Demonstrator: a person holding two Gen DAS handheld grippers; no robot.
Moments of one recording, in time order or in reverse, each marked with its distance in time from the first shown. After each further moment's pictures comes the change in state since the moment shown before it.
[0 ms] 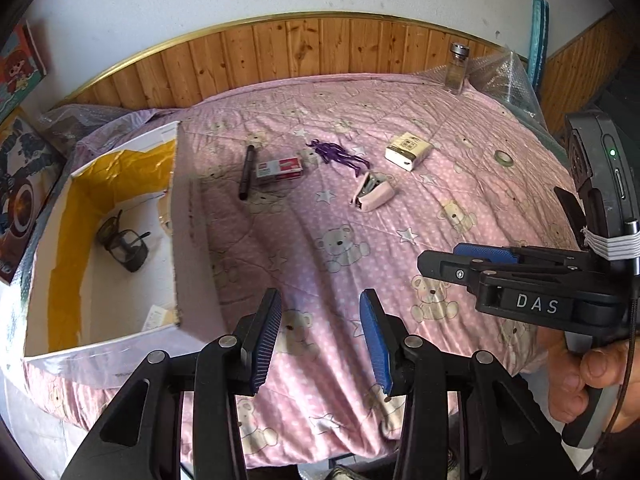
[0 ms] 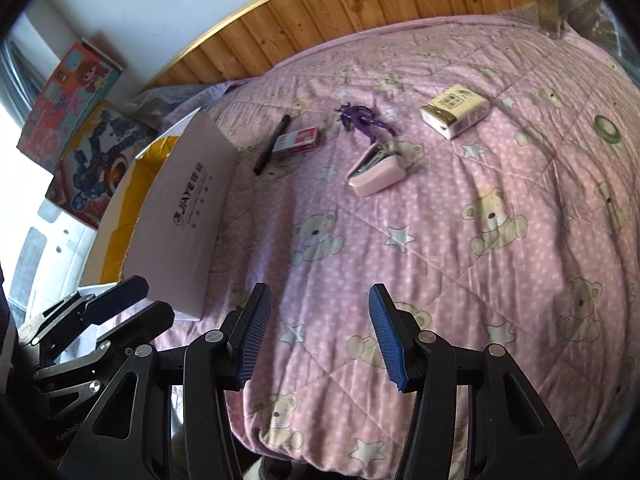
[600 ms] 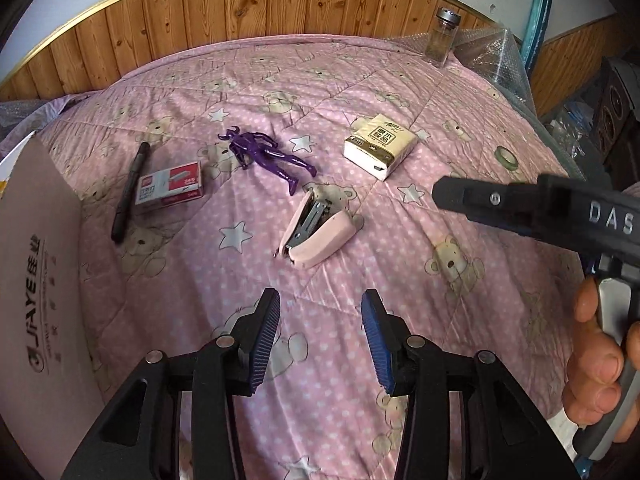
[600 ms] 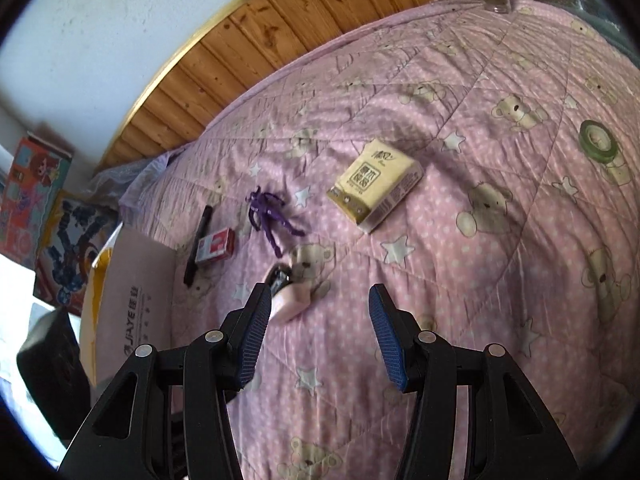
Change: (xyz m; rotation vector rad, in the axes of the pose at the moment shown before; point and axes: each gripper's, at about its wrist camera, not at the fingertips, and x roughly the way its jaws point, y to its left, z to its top) left arm 0.146 -0.038 0.080 0.003 0.113 -0.162; right arm 0.035 -0.100 0.110 0.239 -0.068 0.000
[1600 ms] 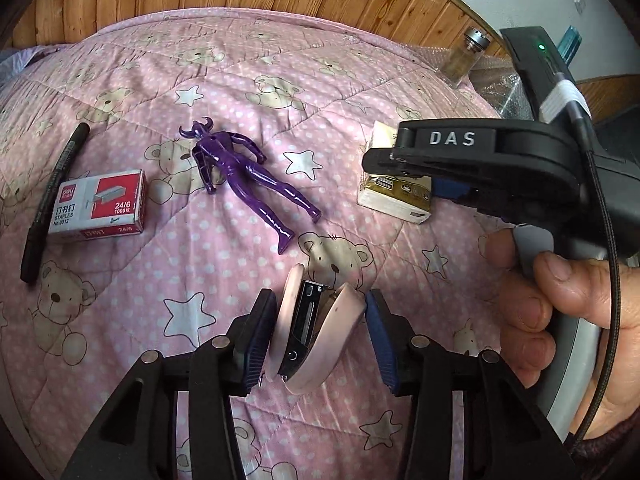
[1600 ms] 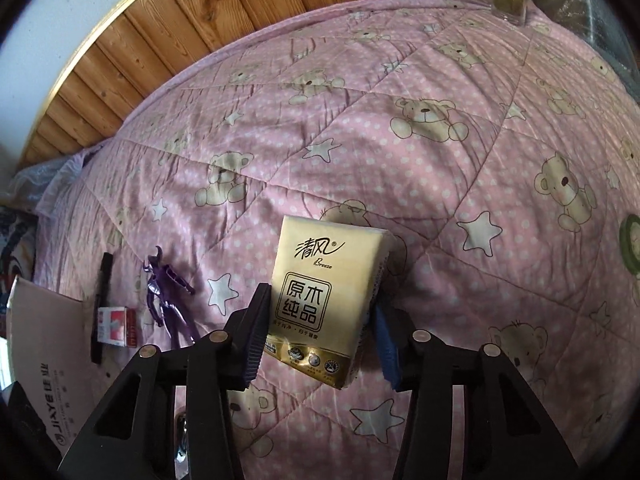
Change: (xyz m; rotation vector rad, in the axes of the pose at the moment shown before) left arm 0.063 0.035 0.042 -0.154 0.023 -0.165; right arm 0.107 -0.005 0.076 -0.058 0.062 -0.263
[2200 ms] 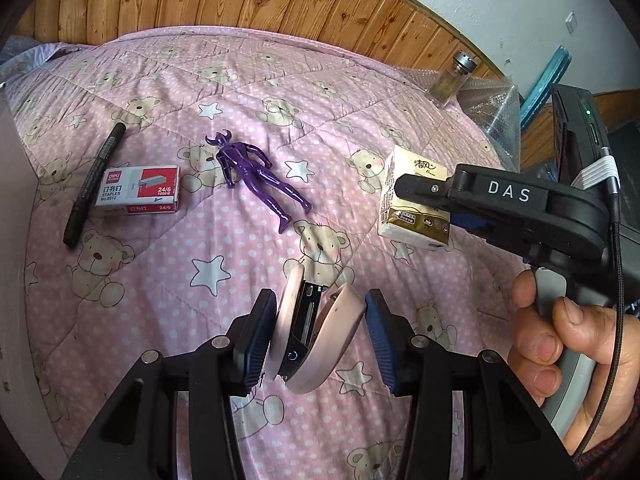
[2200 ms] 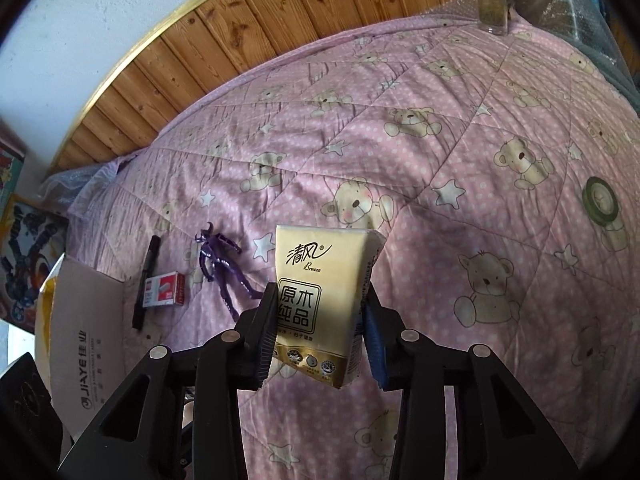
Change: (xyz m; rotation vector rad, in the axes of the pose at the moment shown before) left arm -0.048 -0.008 -0.018 -0.029 -0.060 -0.020; right arm -0.067 0.002 -0.040 0.004 -0.067 0.062
